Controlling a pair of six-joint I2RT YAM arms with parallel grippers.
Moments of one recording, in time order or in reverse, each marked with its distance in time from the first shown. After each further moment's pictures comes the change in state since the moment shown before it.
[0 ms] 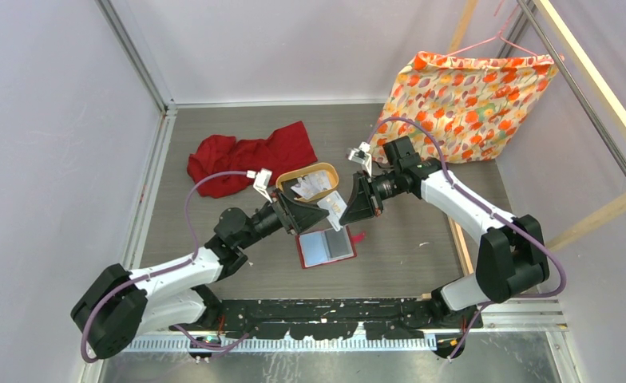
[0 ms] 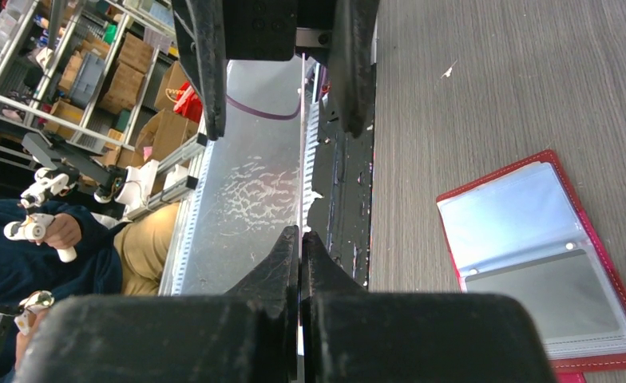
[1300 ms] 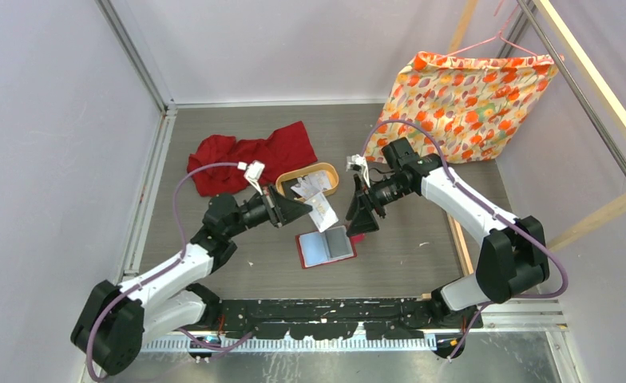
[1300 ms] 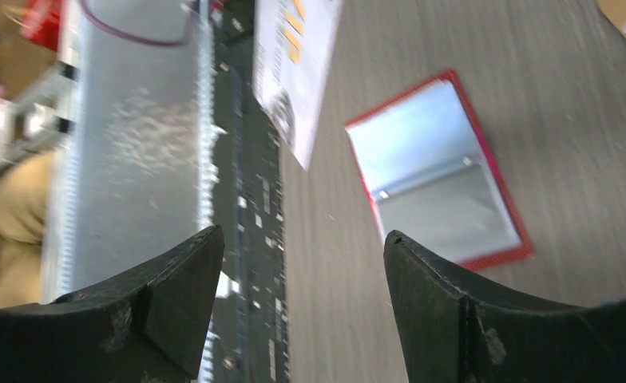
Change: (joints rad) left arm 0.185 -0.048 0.066 -0.251 0.222 0.091; right arm 0.010 0.003 0.050 -0.237 0.243 -0.299
